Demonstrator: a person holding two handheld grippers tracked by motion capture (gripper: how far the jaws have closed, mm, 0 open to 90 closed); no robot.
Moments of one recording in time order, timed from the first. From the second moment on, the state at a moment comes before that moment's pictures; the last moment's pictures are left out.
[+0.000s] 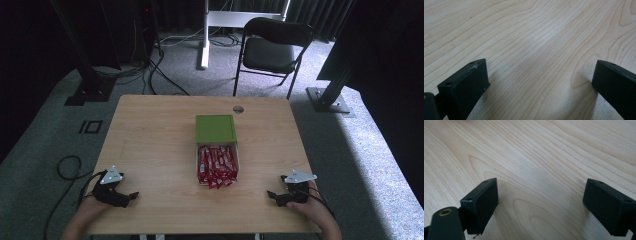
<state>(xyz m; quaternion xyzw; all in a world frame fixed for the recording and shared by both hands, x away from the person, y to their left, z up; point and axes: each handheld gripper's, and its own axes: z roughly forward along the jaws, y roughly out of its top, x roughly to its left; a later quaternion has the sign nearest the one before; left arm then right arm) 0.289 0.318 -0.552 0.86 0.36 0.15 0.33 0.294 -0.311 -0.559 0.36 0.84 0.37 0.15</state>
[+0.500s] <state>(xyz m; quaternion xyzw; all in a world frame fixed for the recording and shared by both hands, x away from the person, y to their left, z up) 0.289 0.318 -0.552 0.86 0.36 0.15 0.33 0.293 -0.310 -0.558 0.37 0.84 0.37 0.16</state>
